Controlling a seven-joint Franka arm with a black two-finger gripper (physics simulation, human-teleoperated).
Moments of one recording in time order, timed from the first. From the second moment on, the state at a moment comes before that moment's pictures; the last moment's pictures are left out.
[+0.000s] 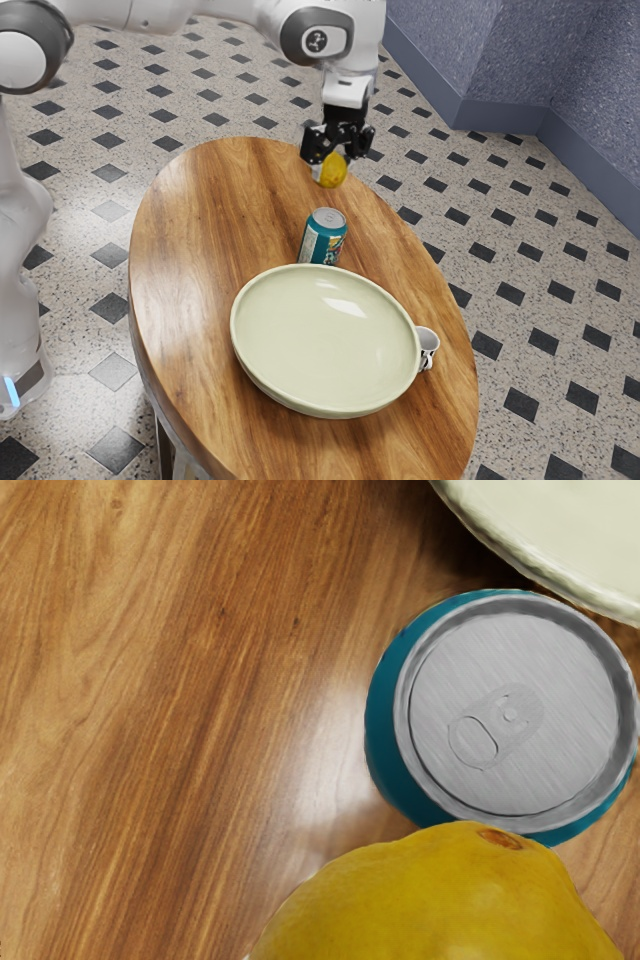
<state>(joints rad) -0.37 -0.11 0.45 -1.80 -0.04 1.80 1.36</state>
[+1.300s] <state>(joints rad) -0.37 -0.10 -0.04 -1.78 -0.03 1.76 1.16</state>
